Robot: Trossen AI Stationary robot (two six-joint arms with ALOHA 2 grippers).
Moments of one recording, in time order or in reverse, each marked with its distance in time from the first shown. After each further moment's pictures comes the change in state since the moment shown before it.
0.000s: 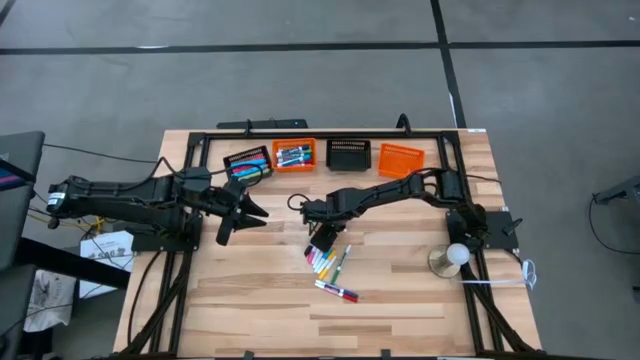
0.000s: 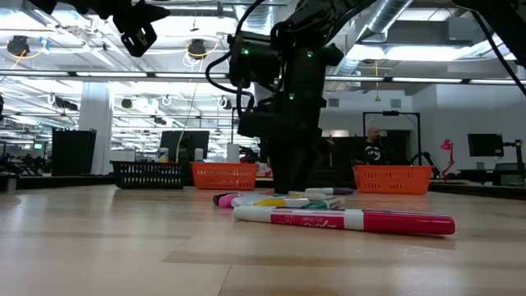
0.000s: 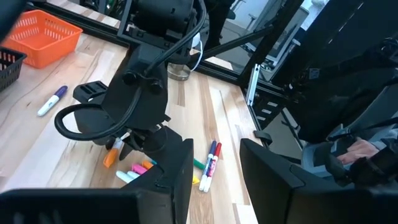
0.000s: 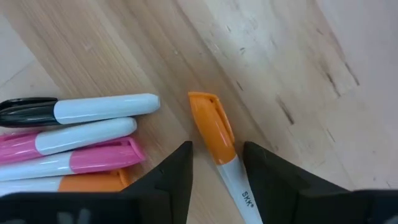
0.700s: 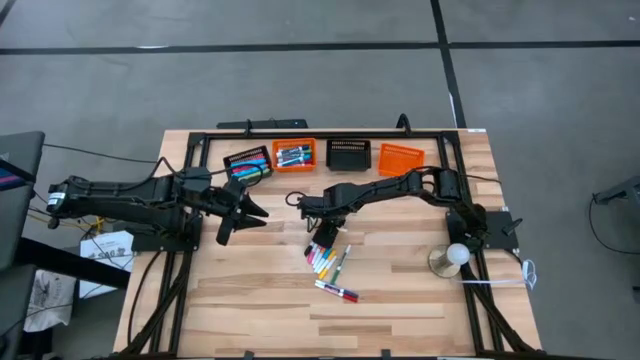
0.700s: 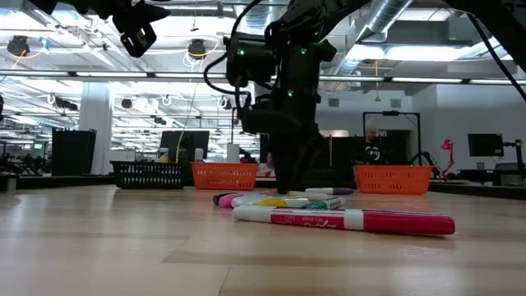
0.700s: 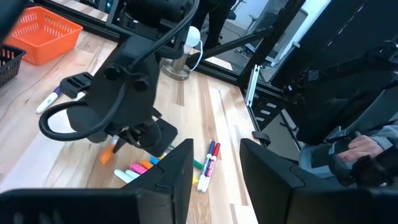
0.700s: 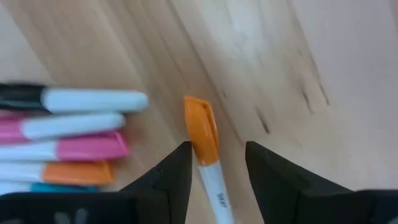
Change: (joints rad) left arm 0.000 0.000 0.000 0.000 0.000 -0.019; right arm -0.017 0.008 0.077 -0.109 -0.004 -0.141
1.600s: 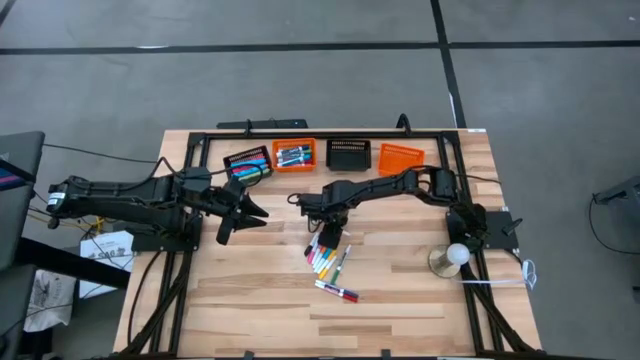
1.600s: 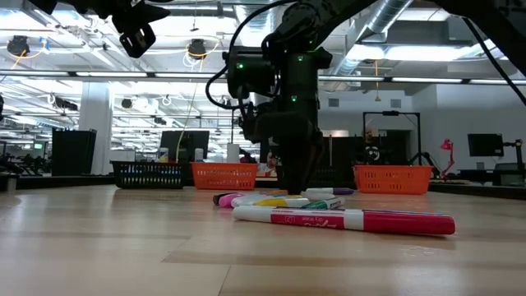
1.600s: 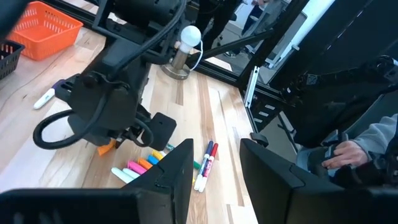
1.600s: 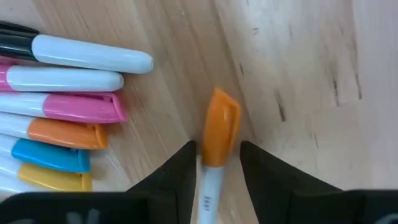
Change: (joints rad) left arm 0.000 0.000 0.000 0.000 0.000 -0.026; right arm -0.013 0.073 0.012 -0.057 -0.116 -0.148
